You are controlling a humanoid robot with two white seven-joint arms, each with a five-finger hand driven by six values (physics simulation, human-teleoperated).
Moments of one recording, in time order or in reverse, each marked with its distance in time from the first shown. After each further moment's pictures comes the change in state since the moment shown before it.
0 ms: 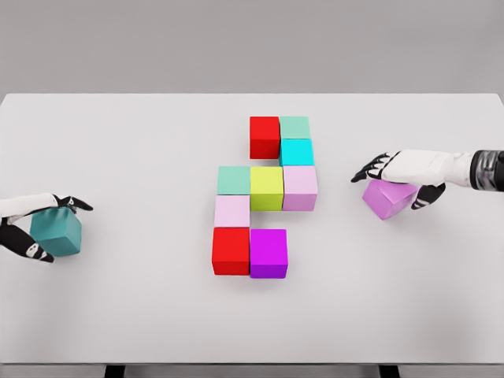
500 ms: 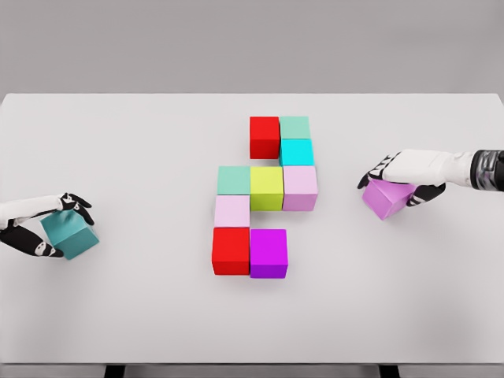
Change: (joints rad) left arm 0.000 -0.016 -0.001 -0.001 0.003 -0.002 -0.004; right arm -0.002 -0.001 -0.001 0.000 0.007 0.001 0.000
